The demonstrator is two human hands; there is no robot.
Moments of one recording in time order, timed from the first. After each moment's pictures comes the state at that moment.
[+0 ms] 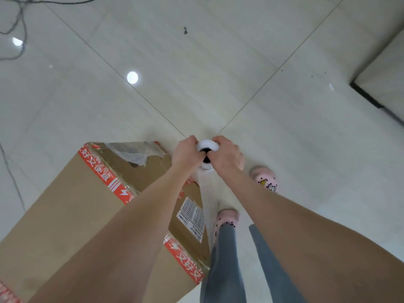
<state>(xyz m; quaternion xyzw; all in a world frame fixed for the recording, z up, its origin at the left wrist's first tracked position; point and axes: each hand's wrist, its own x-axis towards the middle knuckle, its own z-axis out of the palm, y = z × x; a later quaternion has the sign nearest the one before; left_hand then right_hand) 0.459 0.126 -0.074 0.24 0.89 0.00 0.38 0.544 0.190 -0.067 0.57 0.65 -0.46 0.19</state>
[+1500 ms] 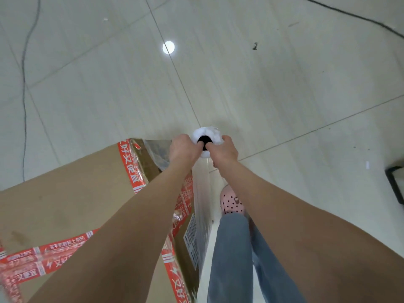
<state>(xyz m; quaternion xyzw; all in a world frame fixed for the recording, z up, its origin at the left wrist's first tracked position) 0.338 0.102 -0.069 -0.08 0.92 0.12 0.37 0.394 0.190 -0.069 0.52 0.57 -0.58 0.26</state>
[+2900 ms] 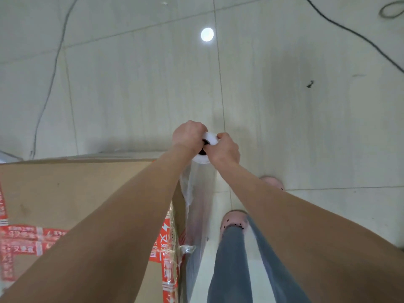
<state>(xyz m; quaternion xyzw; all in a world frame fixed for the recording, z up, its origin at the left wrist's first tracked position) 0.209 0.055 -0.066 0.05 0.93 -0.01 0.36 0.263 0.142 -0.080 0.35 0.75 -0.46 0.33</state>
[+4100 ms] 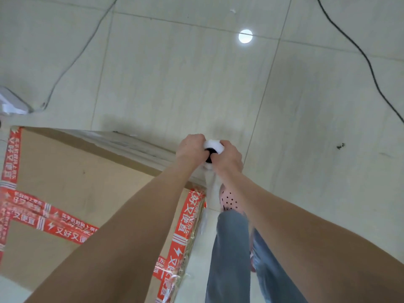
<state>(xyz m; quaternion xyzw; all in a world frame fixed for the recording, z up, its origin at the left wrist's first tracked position) 0.164 -0.041 -0.061 -0.18 0.90 0.14 0.37 0.176 0.060 -0.068 0.24 0.80 -0.38 0.40</state>
